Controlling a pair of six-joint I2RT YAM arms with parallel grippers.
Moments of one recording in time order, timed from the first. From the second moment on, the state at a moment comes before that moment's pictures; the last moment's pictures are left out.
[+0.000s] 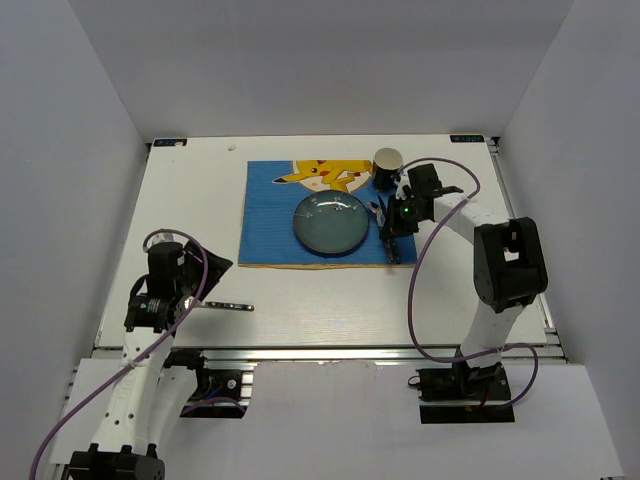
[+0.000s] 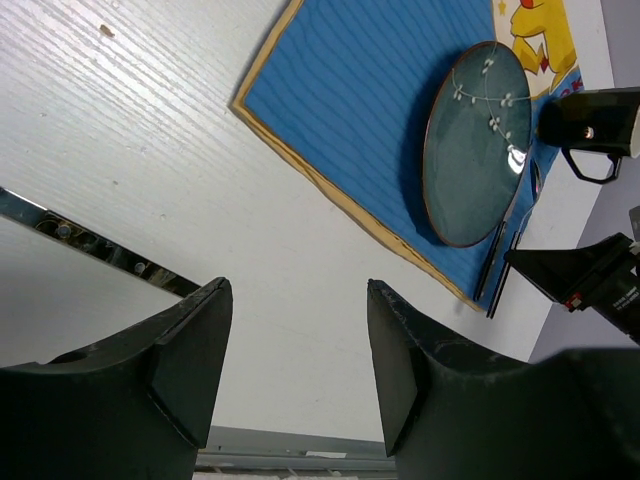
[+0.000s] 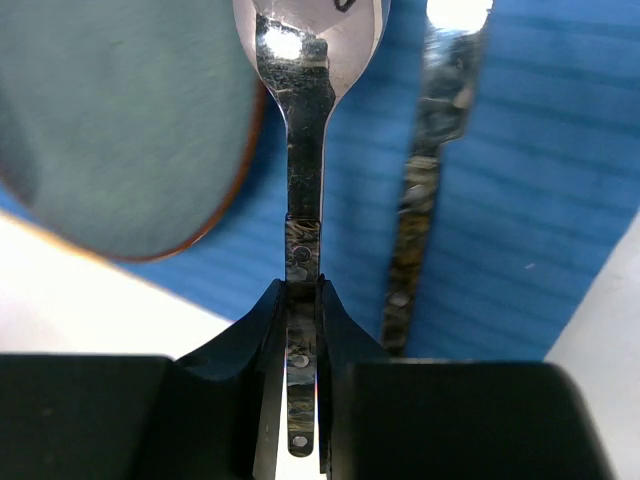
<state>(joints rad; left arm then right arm) -0.05 0.65 0.61 -0.64 0.09 -0.90 0.27 1.82 1.23 -0.46 -0.39 0.20</state>
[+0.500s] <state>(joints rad) -0.05 0.67 0.61 -0.66 0.09 -0.90 0.26 1.88 1.25 -0.41 -0.27 0.23</state>
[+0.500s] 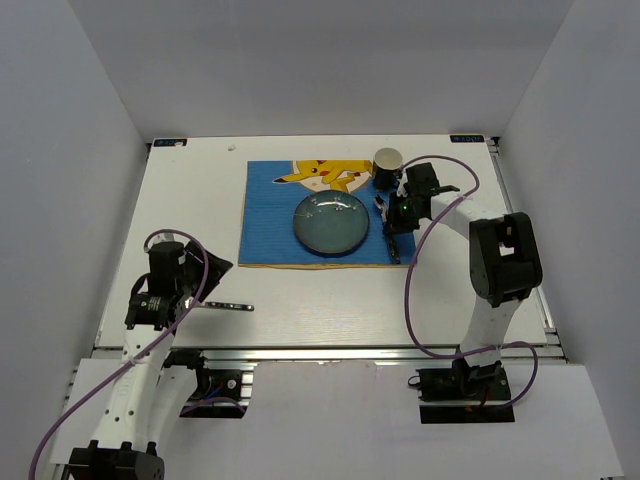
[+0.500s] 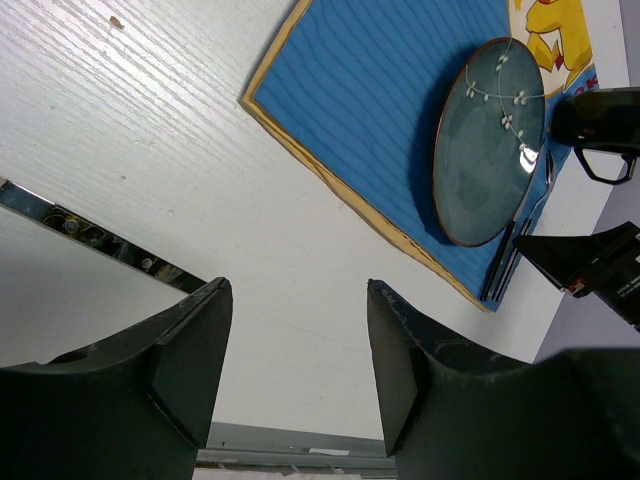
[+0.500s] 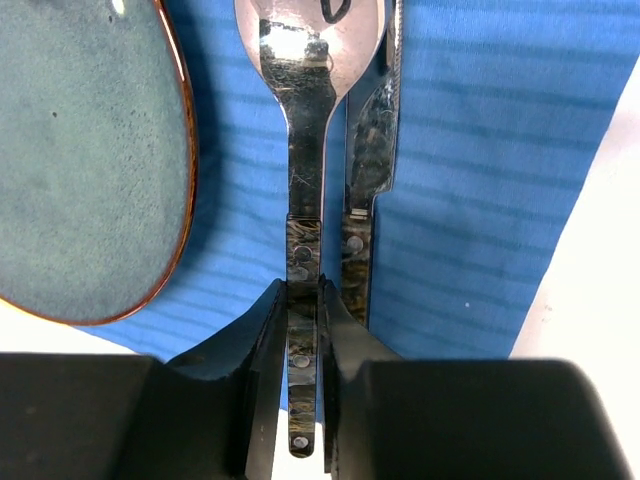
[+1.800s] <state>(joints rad) -0.05 0.96 0.58 -0.80 -0.04 -1.04 0.25 1.27 0.84 -0.38 -0.44 -0.46</state>
